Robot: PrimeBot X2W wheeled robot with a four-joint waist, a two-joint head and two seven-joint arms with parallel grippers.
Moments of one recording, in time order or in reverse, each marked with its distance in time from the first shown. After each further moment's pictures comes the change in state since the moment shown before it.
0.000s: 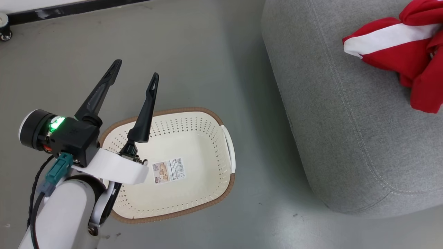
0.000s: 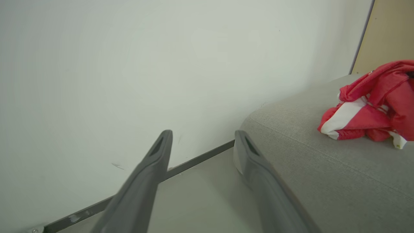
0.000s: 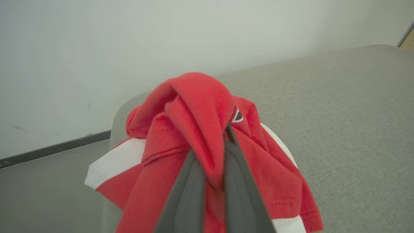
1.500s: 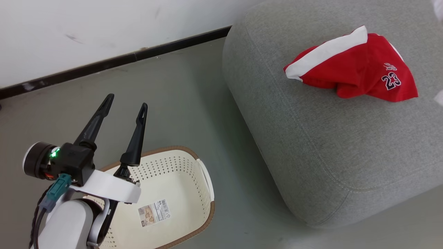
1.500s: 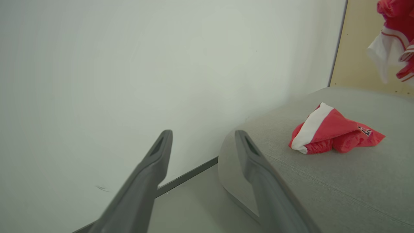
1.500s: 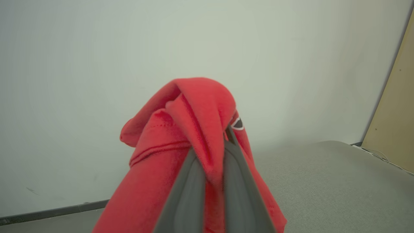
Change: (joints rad) left arm 0.108 -0.007 0.027 0.118 -0.028 -0.001 -0.088; right arm 0.067 -0.229 -0.023 -0.428 0.116 0.000 0.097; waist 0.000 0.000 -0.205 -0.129
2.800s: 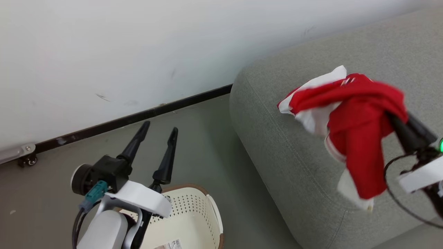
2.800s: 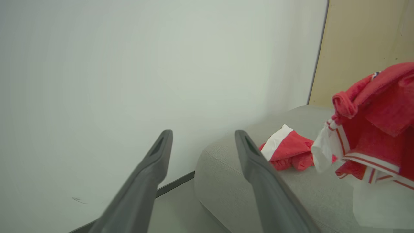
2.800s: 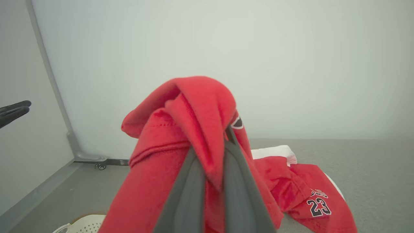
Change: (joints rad) left arm 0.010 -0.138 -0.062 0.194 -0.065 -0.046 -0.053; right arm 0.390 0.119 0.305 -0.255 -0.035 0.000 -0.219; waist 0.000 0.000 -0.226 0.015
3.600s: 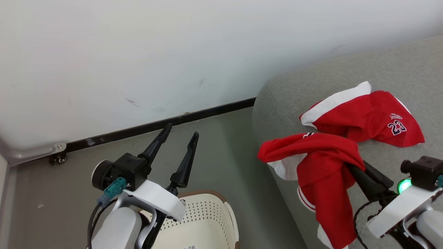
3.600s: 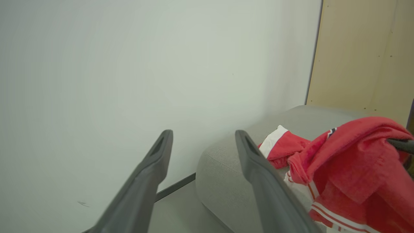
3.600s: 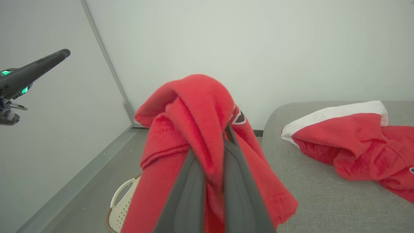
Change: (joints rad) left arm -0.041 -0.022 -0.066 0.055 -0.013 -0.047 0.000; right arm 0.031 0.012 0.233 0.028 0.106 0.000 0.000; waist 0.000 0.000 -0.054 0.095
